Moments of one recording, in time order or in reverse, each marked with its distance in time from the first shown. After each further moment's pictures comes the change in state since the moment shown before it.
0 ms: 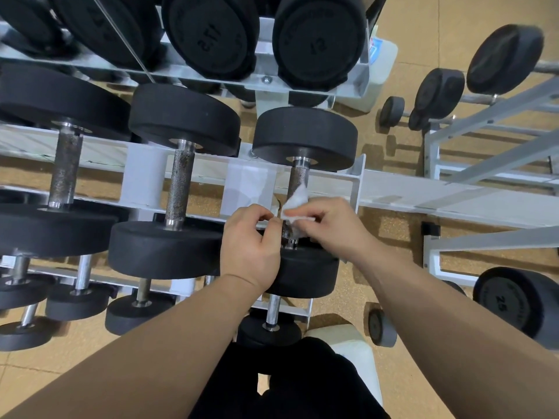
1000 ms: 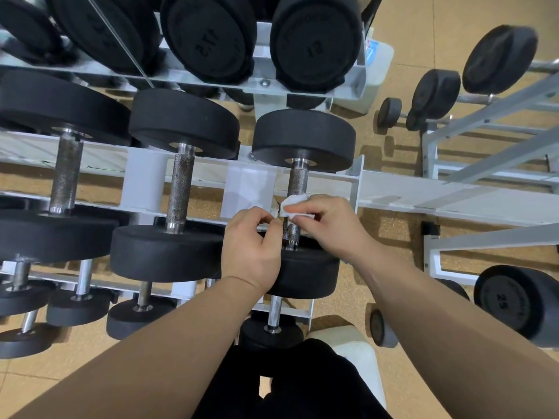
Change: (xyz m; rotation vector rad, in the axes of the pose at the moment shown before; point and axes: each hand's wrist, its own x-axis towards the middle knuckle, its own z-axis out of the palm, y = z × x) left_hand -0.001 0.001 -0.001 -0.002 -0.016 -0.004; right_hand 0.002 0.000 0.004 -0.069 0.063 -0.066
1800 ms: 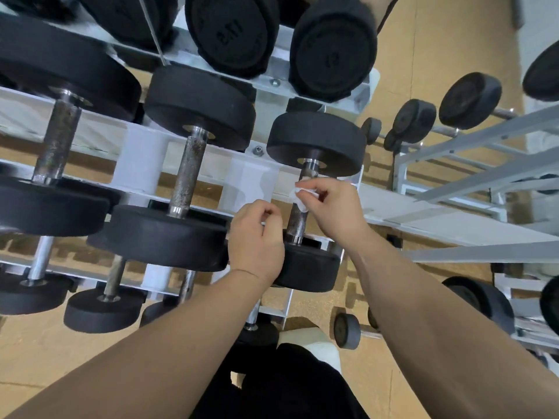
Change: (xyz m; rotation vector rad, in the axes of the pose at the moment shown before) left_hand -0.001 -0.009 -0.005 -0.228 0.034 -0.067; right_hand 0.019 -0.032 0.007 -0.227 0.180 0.109
